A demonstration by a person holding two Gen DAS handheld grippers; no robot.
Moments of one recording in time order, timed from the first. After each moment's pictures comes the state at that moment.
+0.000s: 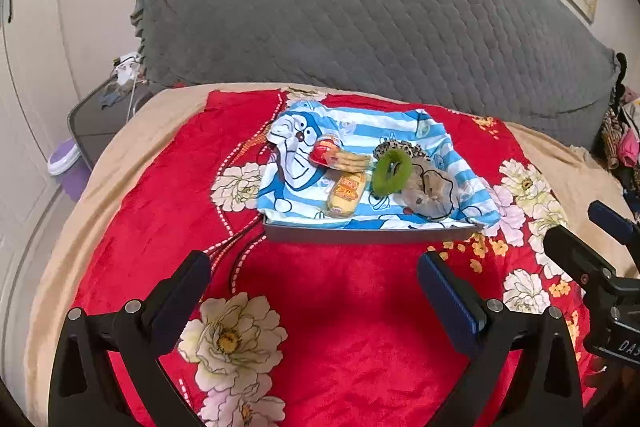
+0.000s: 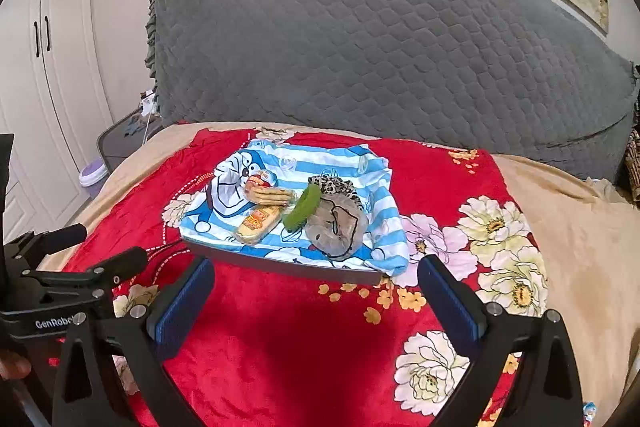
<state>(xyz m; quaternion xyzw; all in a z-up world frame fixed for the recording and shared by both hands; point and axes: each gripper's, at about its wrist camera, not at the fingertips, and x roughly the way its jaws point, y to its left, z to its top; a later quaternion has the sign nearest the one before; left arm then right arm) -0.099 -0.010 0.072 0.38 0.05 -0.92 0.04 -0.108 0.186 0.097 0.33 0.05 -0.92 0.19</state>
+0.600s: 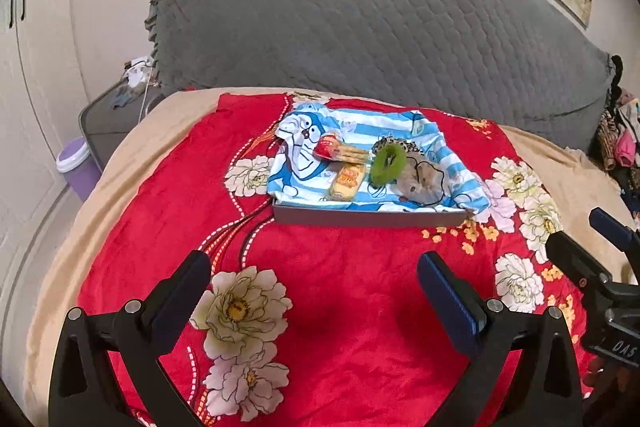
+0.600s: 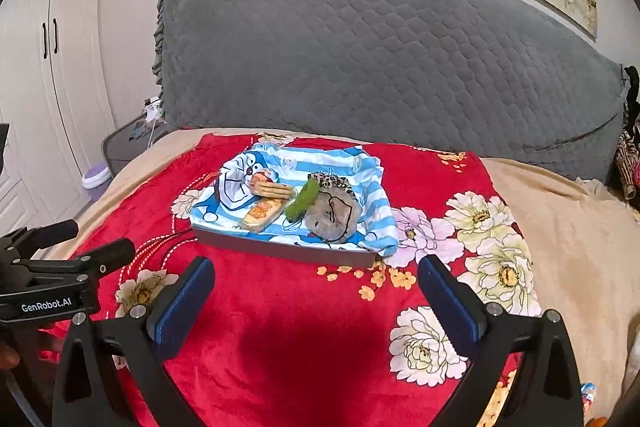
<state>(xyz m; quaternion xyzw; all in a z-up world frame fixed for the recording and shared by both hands) -0.049 -0.007 0.072 0.36 0.05 -0.93 0.05 -0.061 0.204 0.096 0.30 0.05 -0.93 0.19</state>
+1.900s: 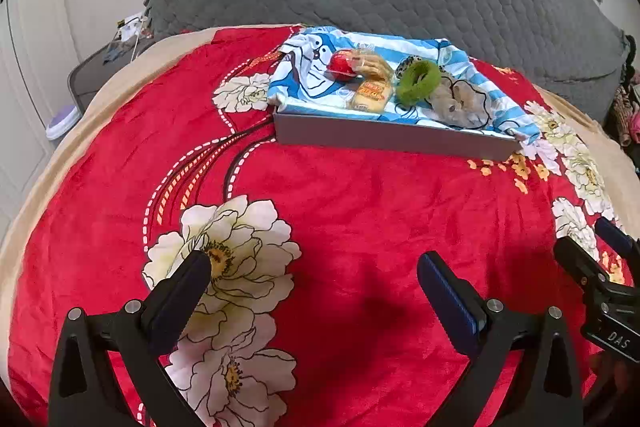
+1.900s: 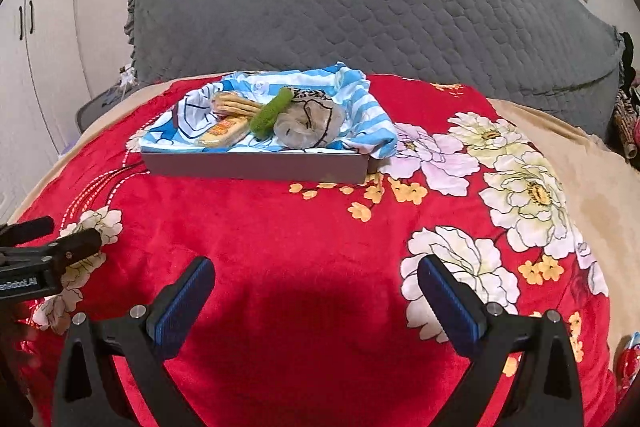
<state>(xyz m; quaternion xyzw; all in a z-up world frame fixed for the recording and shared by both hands) -0.072 -0.016 -0.048 0.42 0.05 -0.91 0.05 -0.077 0.215 -0.030 0.35 0.05 -0.92 0.16</state>
